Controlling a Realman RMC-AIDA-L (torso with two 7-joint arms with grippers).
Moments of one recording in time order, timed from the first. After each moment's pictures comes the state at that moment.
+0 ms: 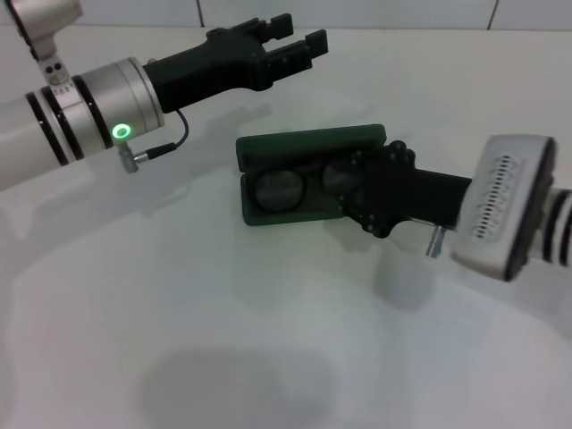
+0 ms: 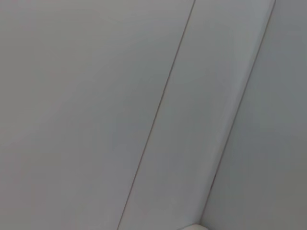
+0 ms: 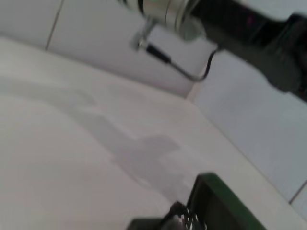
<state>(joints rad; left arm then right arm) -0.63 -2.08 0.93 0.47 1.41 1.28 -1.35 0.47 2.02 -1.95 -0.83 -1.00 -0.62 0.71</state>
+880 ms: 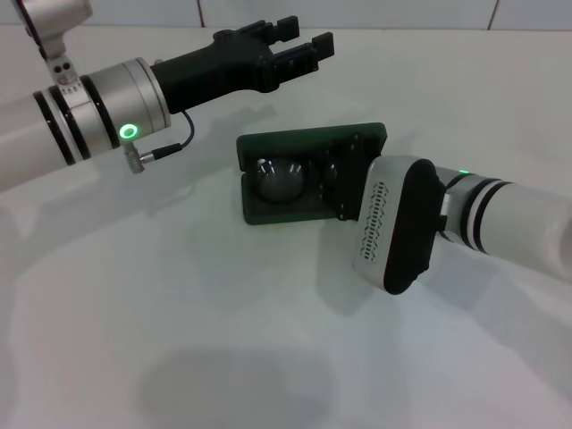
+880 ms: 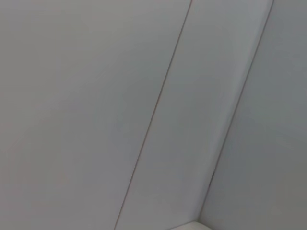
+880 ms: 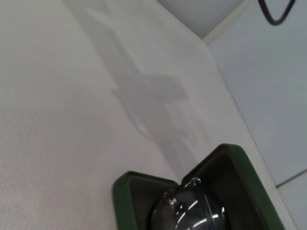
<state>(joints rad) -0.64 -2.09 0.93 0.46 1.42 1.27 -1.35 0.61 2.03 -2.28 -0.92 -1.01 -0.08 0.70</state>
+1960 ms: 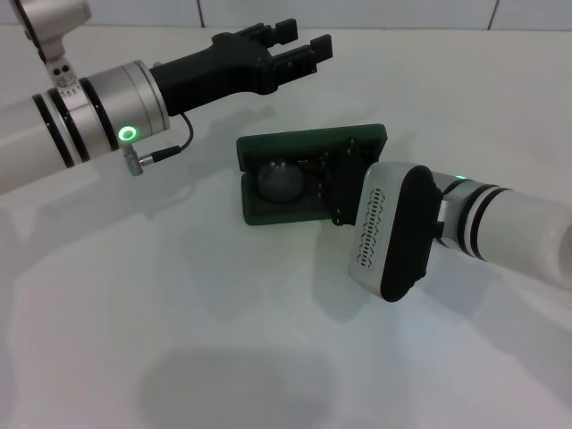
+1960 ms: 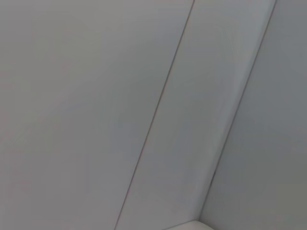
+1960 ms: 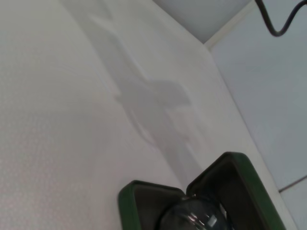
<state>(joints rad) -0.64 -2.09 0.93 0.46 1.42 1.27 -1.35 0.59 2.03 -2.30 -0.94 -1.01 -0.07 0.70</state>
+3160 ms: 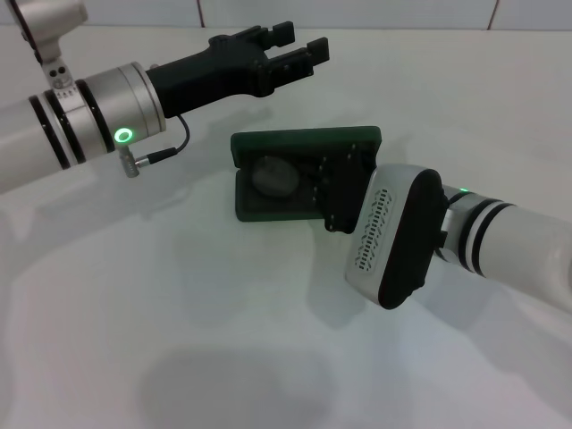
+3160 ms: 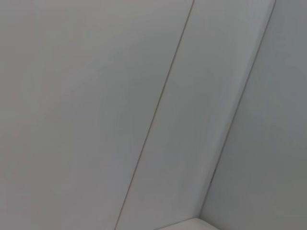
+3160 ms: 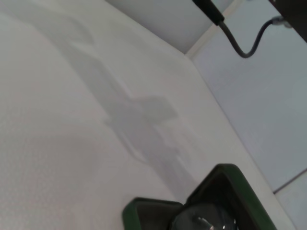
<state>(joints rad) -0.63 -2.08 0.93 0.46 1.42 1.27 -1.35 0.52 2.02 -2.32 -1.03 -0.95 -0.03 0.71</state>
